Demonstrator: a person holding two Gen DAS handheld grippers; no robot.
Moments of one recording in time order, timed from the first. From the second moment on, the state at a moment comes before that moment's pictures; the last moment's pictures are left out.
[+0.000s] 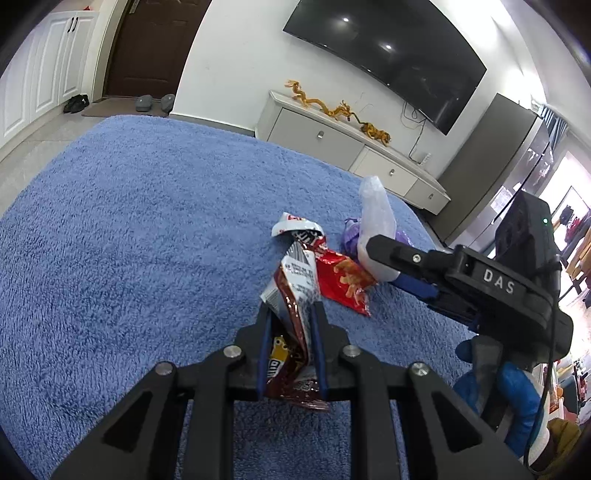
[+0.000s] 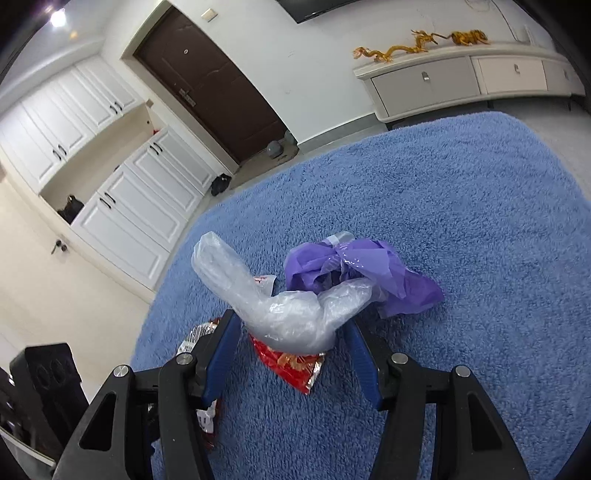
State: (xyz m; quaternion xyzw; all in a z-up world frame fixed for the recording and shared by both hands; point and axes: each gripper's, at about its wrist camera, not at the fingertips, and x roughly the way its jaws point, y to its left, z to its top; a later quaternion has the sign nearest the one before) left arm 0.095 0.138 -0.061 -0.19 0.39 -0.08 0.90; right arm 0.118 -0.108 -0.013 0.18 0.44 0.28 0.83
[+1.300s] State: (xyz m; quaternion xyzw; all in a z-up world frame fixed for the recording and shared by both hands) left arm 0.001 0.055 0.077 -0.09 0.26 -0.13 0.95; right arm -0.068 -0.244 0.145 0.19 0.25 0.25 0.92
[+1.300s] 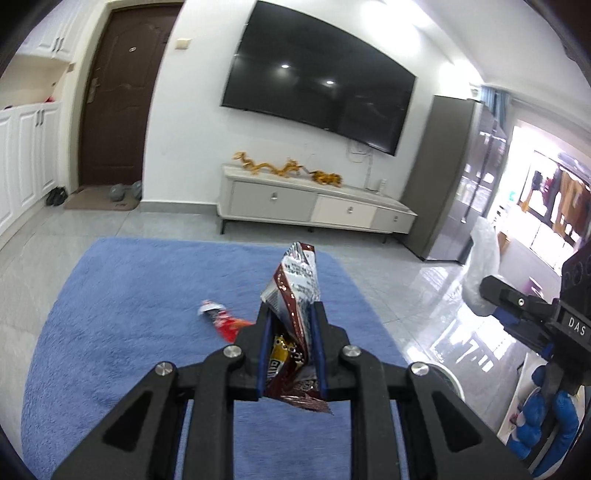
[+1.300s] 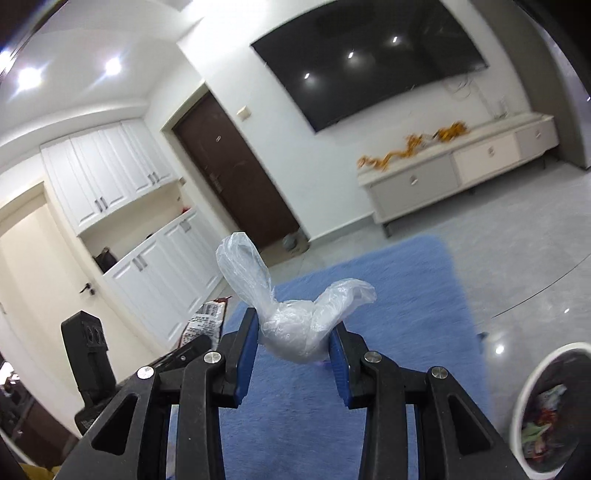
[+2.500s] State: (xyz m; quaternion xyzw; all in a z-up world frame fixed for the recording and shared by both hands) left arm 0.074 -0.316 0.006 0.00 0.42 -0.39 0.82; right arm -0.097 -0.476 0.013 0.25 0.33 -0.10 0.90
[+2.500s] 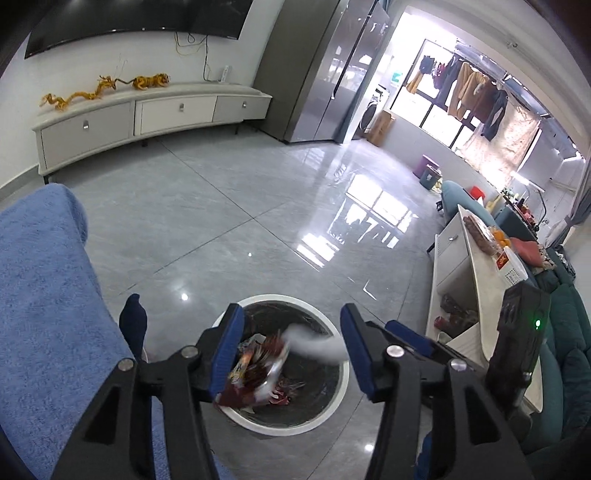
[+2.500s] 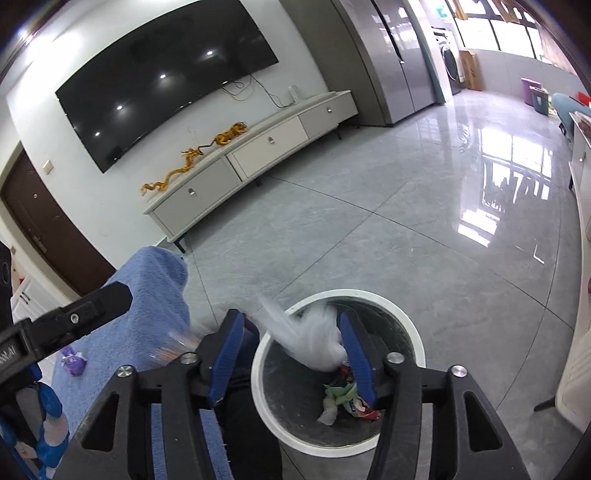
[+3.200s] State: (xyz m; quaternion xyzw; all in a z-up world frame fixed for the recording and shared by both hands) left arm 0.061 -0.241 0.039 -0.02 0.38 -0.35 0.85; right arm -0.123 -0.454 0.065 0.23 0.28 -0.09 0.93
